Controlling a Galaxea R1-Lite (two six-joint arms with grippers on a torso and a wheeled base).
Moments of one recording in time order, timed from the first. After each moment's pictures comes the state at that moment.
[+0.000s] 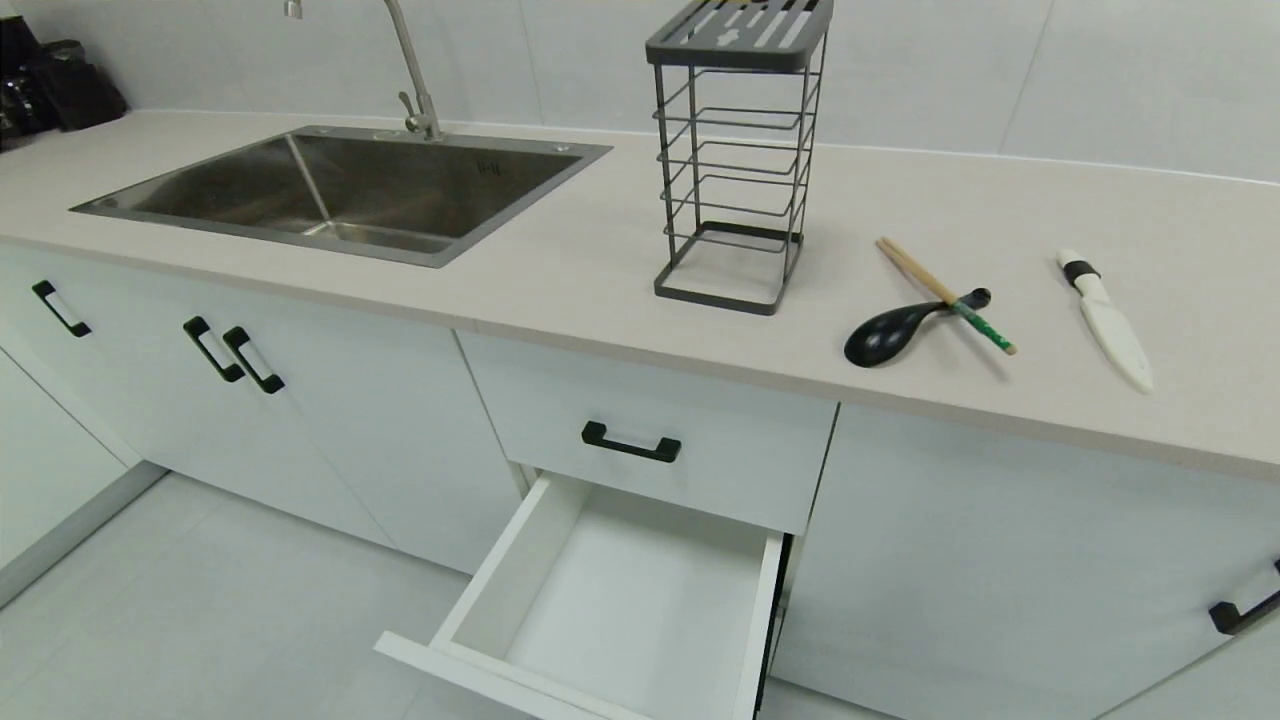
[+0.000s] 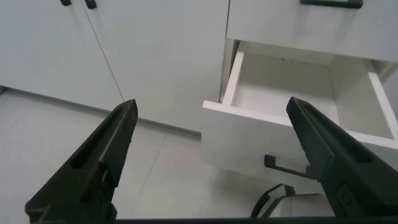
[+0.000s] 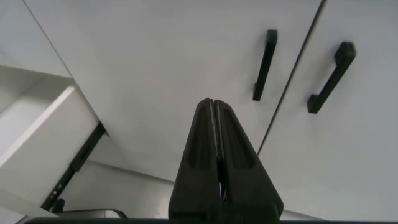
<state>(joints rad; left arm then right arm) 0.00 0.00 0.00 0.00 -0.03 -0.01 0.00 0.00 0.00 0.00 -0.06 0.00</state>
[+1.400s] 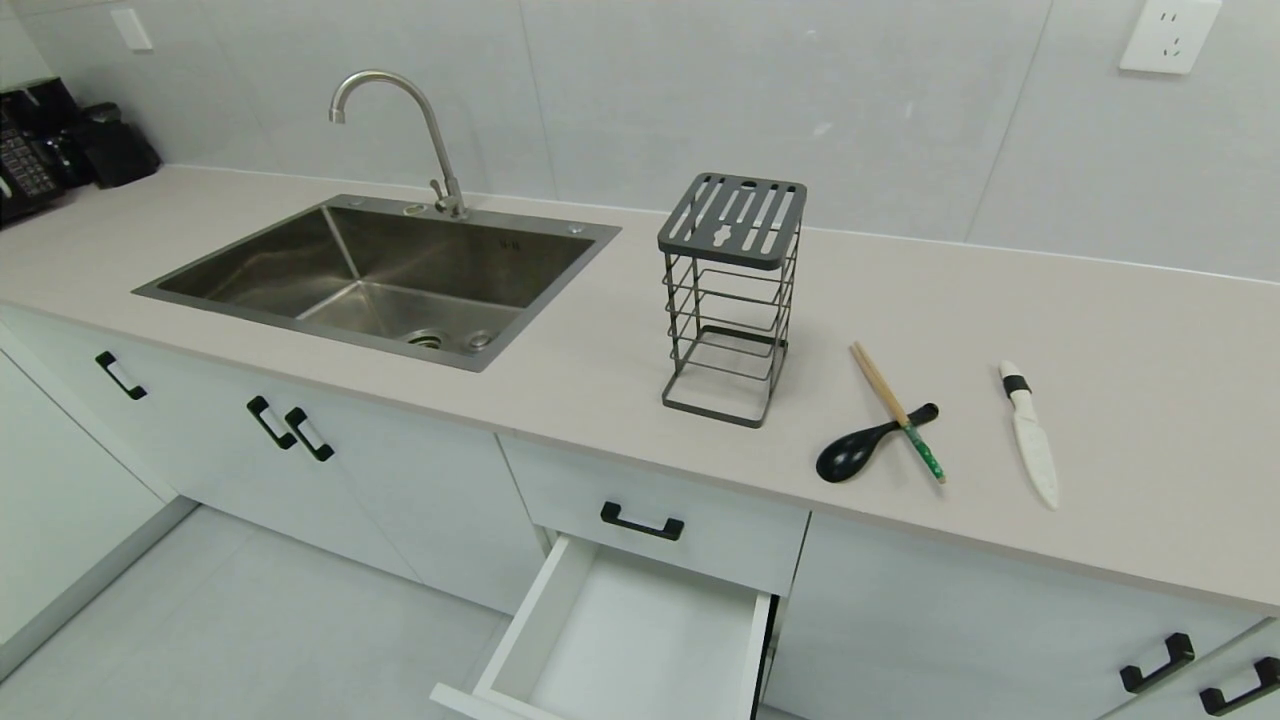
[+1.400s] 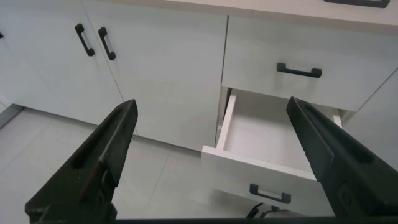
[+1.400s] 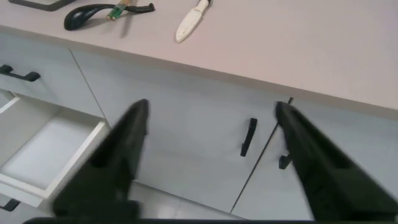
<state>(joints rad) 0.00 0.00 0.00 0.00 -0.03 -0.01 0.00 0.01 0.00 0.00 -0.02 -0.02</state>
